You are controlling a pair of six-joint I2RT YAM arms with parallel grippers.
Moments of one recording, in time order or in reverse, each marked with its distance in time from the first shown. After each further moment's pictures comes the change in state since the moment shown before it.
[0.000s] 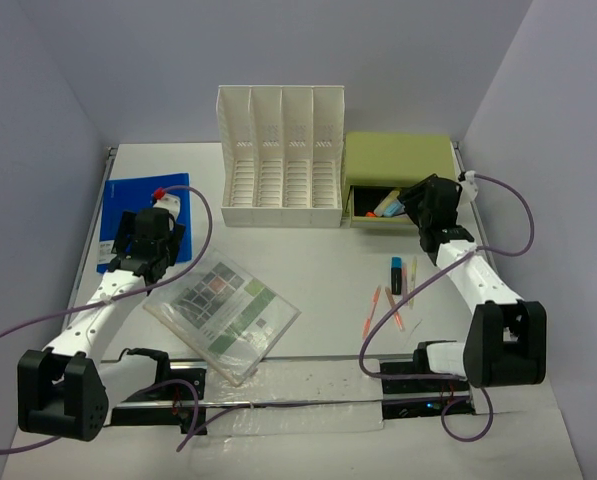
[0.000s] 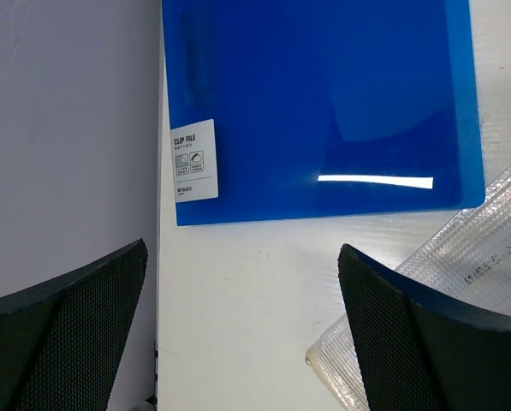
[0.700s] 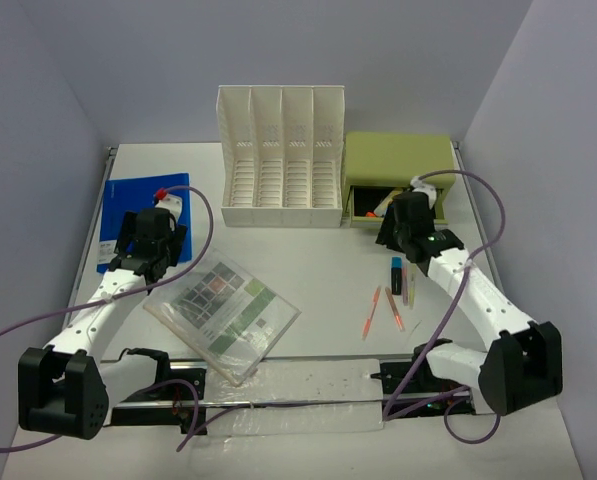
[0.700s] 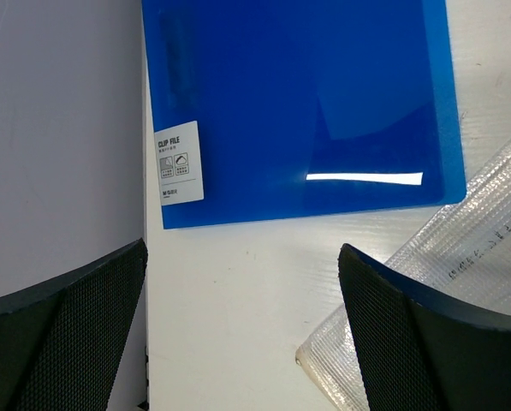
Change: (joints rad) left arm 0.000 0.009 0.000 -0.001 0.032 -0.007; right arm 0.223 -0.156 0.041 -0.455 0.058 -0.386
